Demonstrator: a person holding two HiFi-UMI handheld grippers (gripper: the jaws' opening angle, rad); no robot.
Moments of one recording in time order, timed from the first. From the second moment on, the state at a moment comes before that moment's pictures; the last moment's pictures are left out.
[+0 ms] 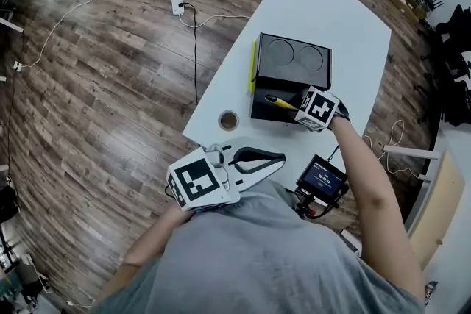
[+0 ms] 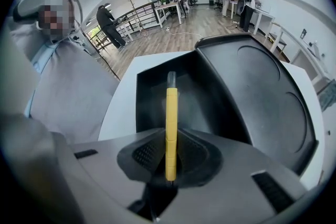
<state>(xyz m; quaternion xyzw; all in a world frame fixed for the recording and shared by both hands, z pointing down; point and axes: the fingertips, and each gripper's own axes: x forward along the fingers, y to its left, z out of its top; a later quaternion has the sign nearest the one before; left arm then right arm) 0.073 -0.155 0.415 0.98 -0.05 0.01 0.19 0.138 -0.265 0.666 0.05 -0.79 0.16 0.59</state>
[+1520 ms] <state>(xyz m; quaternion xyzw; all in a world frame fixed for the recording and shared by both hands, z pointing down) 0.069 -0.144 0.411 0.98 -0.04 0.02 0.18 0.150 -0.277 0.684 0.11 -0.77 0.19 0.60</state>
